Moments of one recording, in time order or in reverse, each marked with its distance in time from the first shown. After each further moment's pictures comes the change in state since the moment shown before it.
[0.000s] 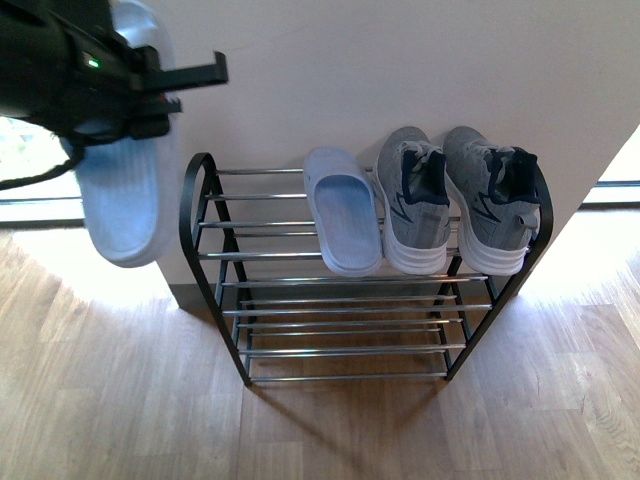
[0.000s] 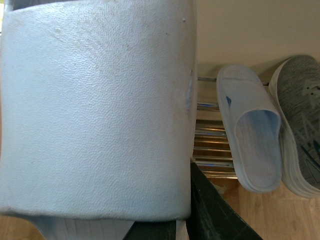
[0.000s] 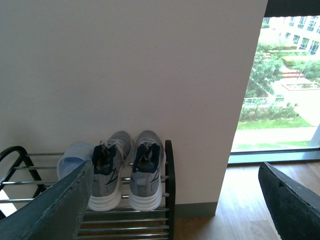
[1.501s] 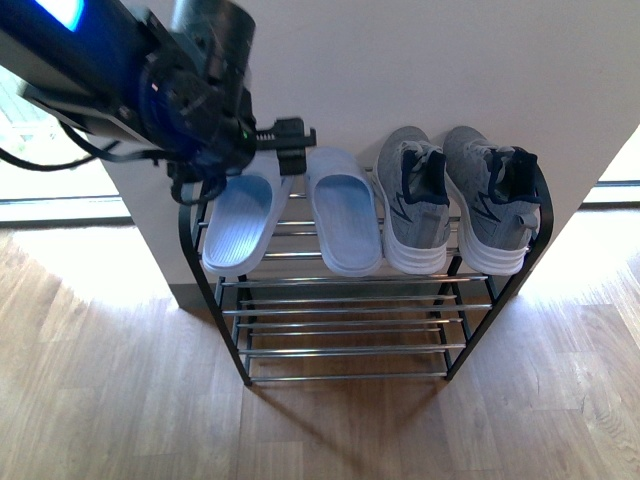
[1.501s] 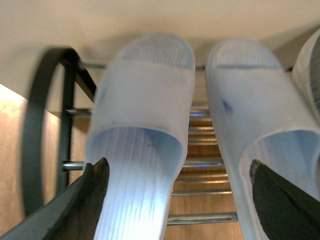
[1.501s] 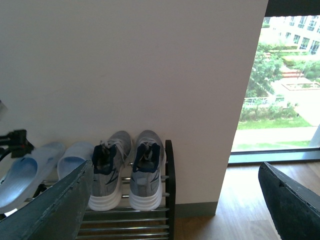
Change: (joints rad) left arm -0.040 0.488 0.461 -0.011 0.009 0.021; right arm 0.000 0.000 0.000 0.000 0.000 0.000
